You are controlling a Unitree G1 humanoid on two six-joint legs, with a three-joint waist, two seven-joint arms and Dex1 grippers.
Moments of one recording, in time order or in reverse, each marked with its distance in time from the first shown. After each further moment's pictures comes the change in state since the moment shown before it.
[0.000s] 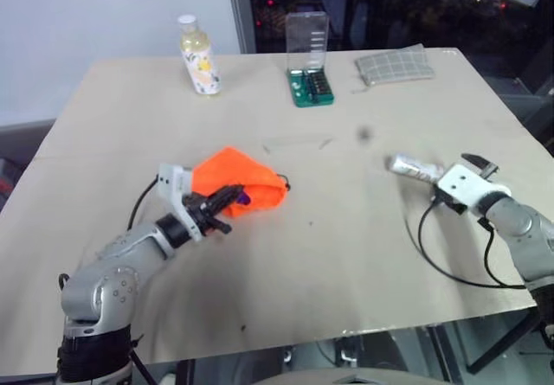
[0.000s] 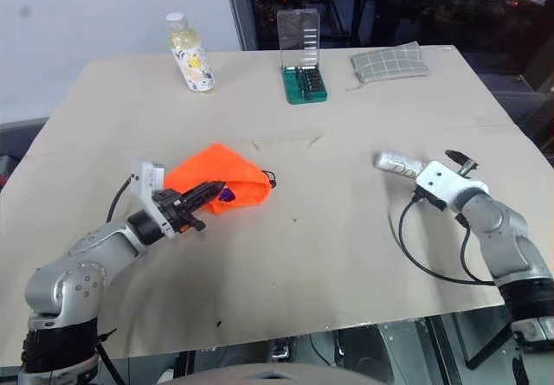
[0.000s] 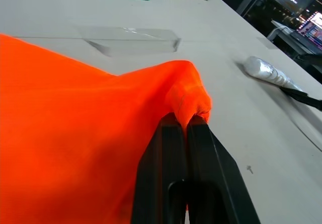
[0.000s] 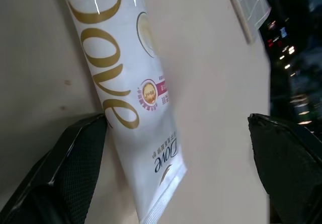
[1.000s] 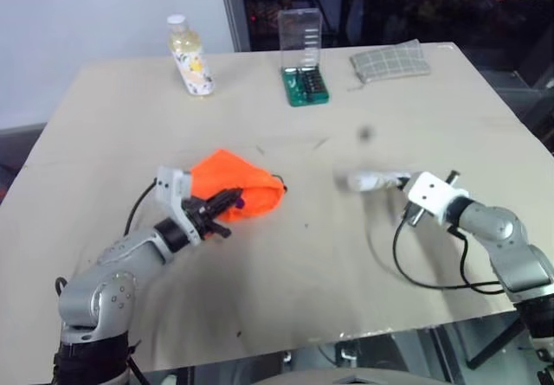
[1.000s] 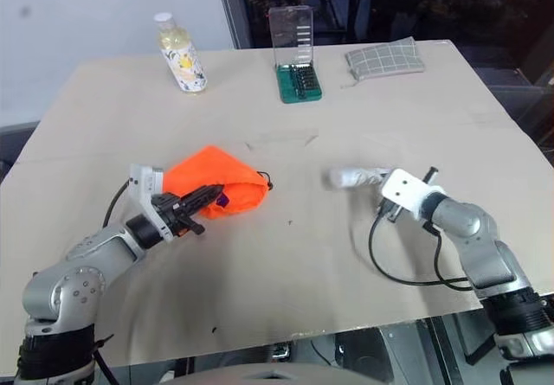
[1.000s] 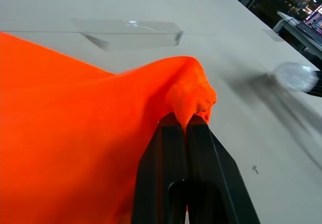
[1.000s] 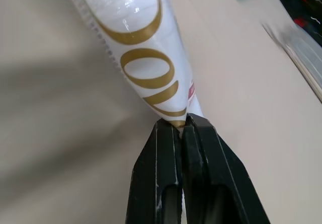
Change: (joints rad) left arm 0.022 0.007 0.000 -0.024 -0.001 -0.006 0.018; right arm 0.107 0.074 0.039 -0.505 0.231 0.169 0.323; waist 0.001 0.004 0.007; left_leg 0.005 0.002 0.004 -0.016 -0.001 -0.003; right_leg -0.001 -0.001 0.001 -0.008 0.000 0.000
